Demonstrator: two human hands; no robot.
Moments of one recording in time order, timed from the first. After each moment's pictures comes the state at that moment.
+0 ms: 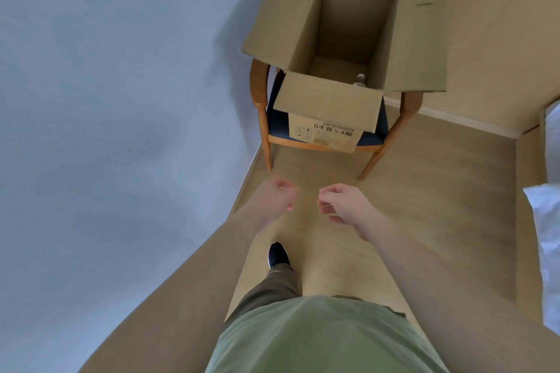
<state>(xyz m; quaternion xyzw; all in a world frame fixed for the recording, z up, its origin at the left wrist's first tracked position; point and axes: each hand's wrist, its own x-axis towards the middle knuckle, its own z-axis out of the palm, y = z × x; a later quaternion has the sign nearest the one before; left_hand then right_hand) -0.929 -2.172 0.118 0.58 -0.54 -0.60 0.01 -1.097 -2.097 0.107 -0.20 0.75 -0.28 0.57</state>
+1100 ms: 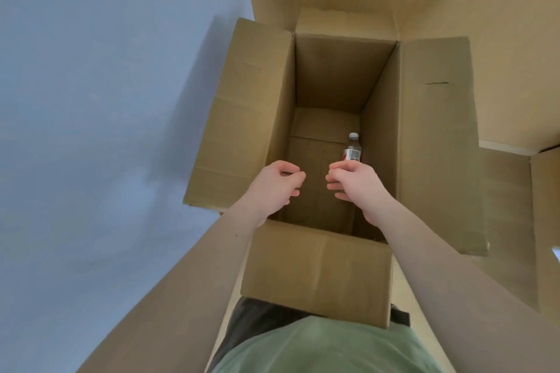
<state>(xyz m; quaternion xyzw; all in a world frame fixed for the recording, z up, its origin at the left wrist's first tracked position) -1.159 -2.533 0.116 0.55 -0.58 -0.61 -0.01 -1.324 -2.452 0.093 -0.15 0.77 -0.34 0.51</state>
